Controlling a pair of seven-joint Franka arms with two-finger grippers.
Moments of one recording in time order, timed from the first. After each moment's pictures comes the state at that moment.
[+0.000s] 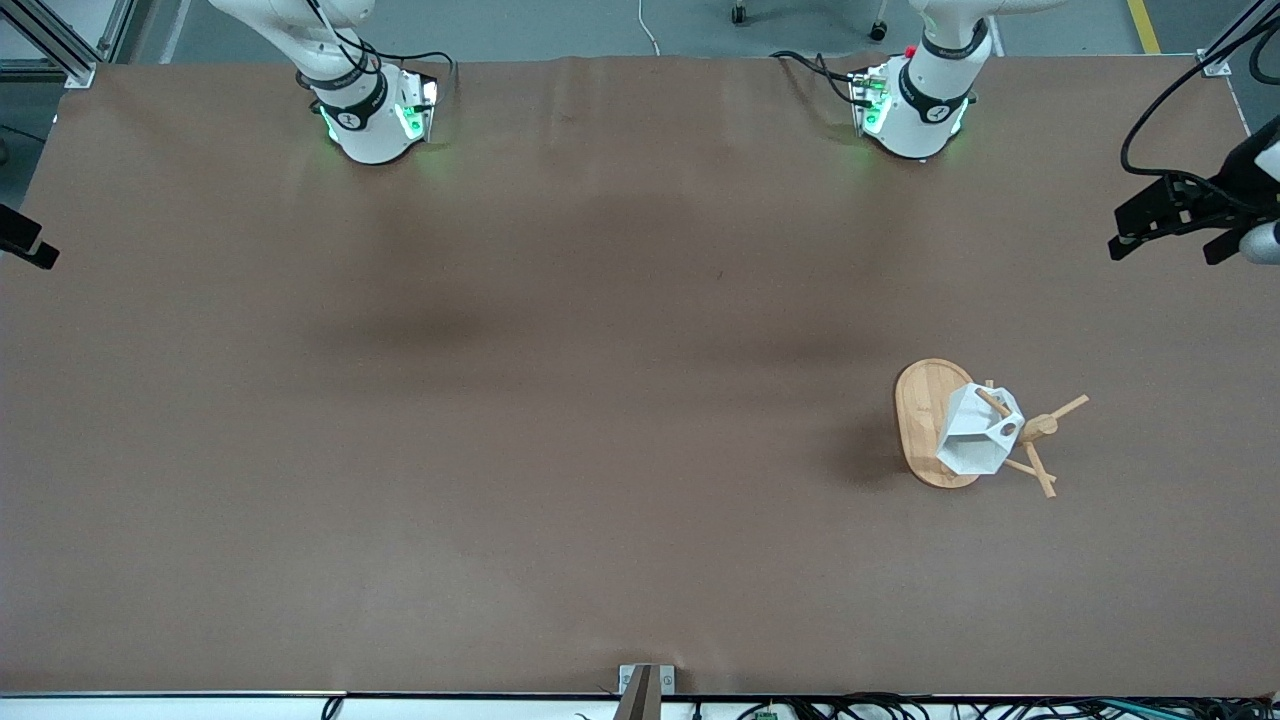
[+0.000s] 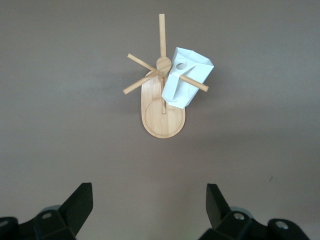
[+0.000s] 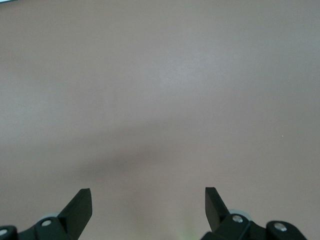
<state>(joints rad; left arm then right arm) 0.06 -0.04 -0.10 -1.56 -0.02 1.55 0.03 -0.16 0.05 0.02 -1.38 -0.01 1.43 0.05</state>
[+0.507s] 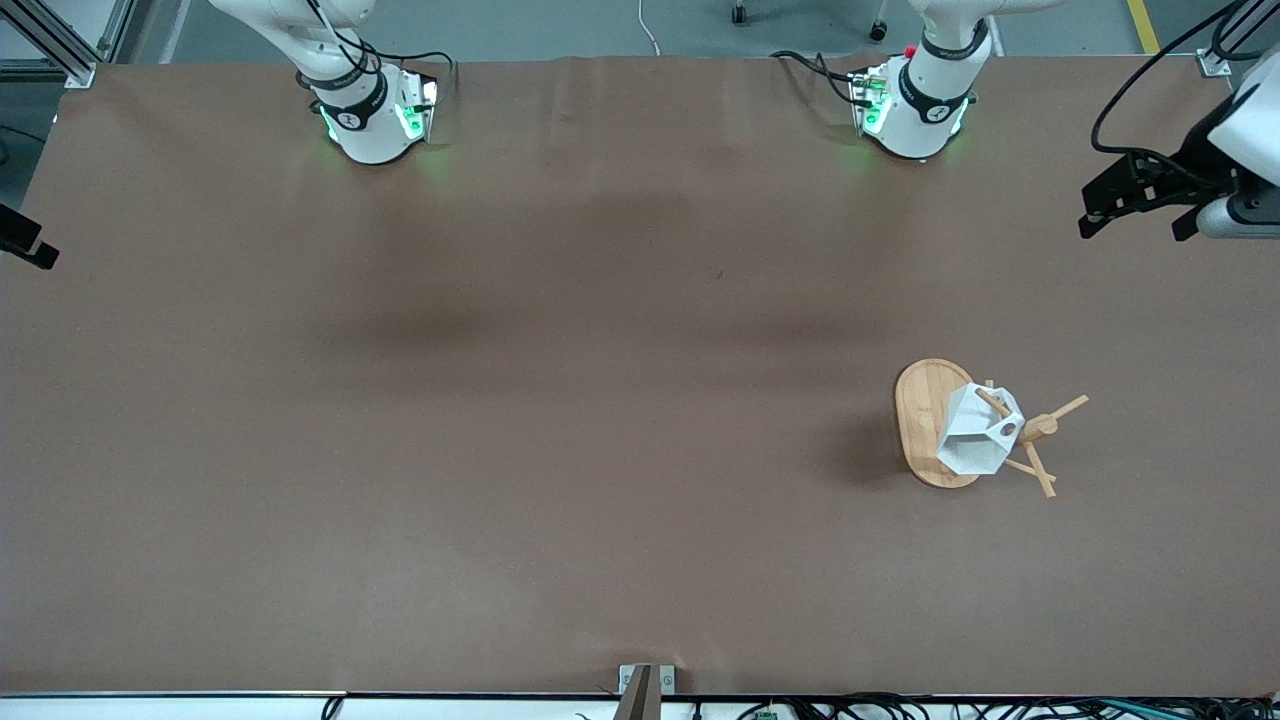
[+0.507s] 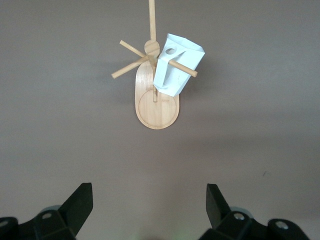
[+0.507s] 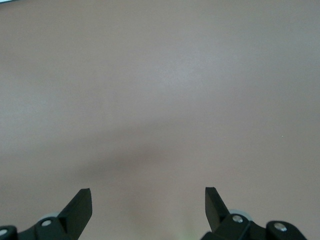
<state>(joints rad) 0.05 -0.11 -0.13 -1.64 -0.02 1.55 -0.04 -0.16 0.05 0.02 -1.38 -0.01 1.43 0.04</state>
